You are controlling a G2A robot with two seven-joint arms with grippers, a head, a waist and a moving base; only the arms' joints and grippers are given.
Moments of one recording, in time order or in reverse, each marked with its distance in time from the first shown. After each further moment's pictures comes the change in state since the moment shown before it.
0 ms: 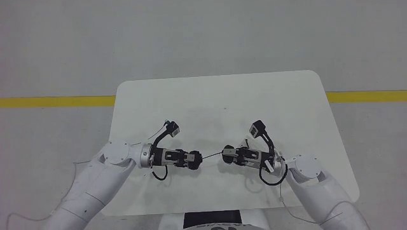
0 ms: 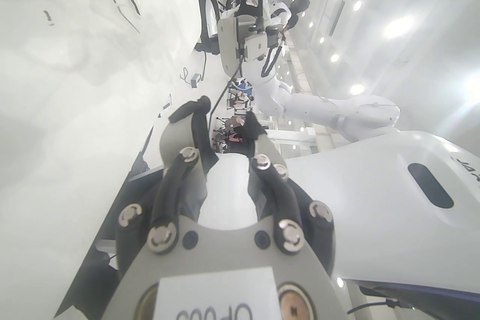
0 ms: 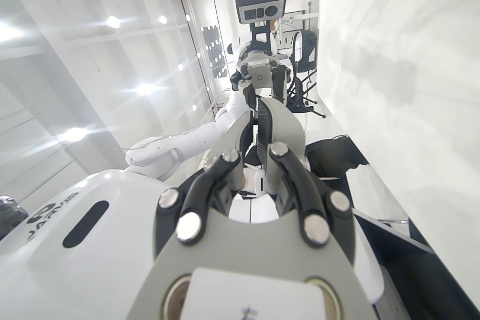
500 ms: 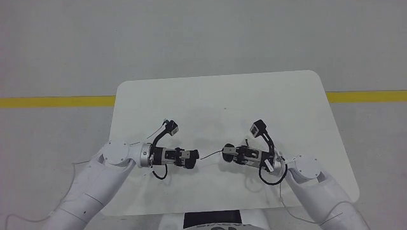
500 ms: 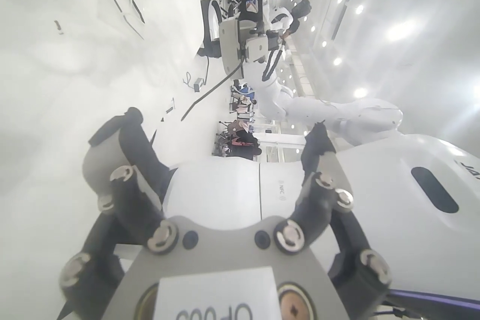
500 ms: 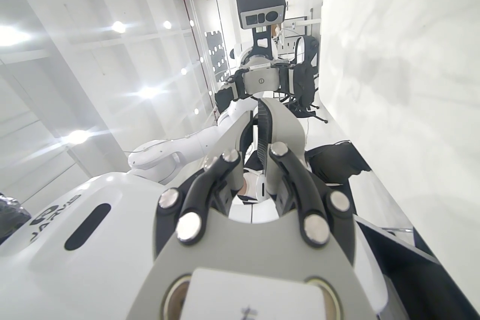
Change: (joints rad) left arm 0.008 0.004 -0.009 -0.015 0.027 0.000 0.030; right arm 0.000 0.002 -0.004 0.001 0.012 -0.011 -0.035
